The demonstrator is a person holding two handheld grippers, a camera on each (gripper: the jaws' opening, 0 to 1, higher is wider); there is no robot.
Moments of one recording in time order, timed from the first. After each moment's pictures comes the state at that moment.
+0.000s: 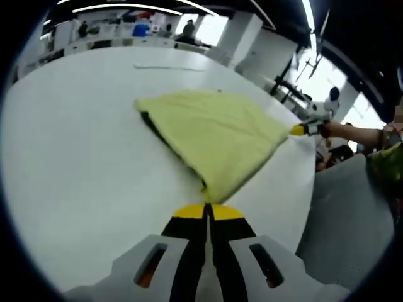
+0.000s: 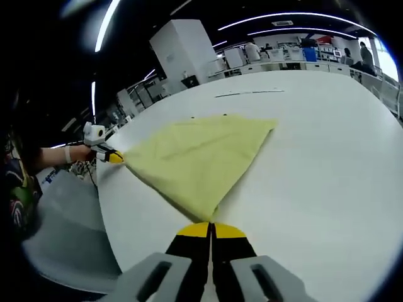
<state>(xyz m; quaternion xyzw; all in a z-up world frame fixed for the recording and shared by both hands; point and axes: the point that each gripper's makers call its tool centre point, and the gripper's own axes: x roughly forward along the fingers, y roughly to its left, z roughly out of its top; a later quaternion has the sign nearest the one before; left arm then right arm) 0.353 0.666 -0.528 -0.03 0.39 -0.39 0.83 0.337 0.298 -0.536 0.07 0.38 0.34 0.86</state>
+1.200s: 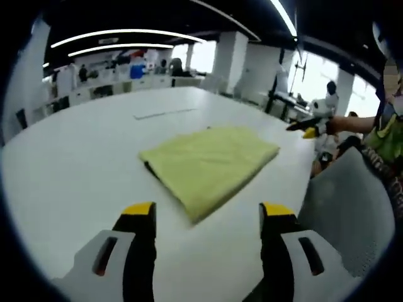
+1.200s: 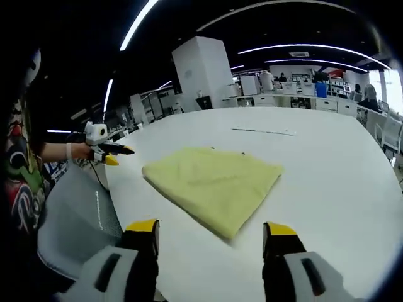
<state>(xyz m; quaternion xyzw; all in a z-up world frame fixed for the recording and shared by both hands) 0.323 0.664 -0.452 0.04 0.27 -0.38 0.88 0.297 0.311 -0.458 0.00 0.28 0.36 0.89</state>
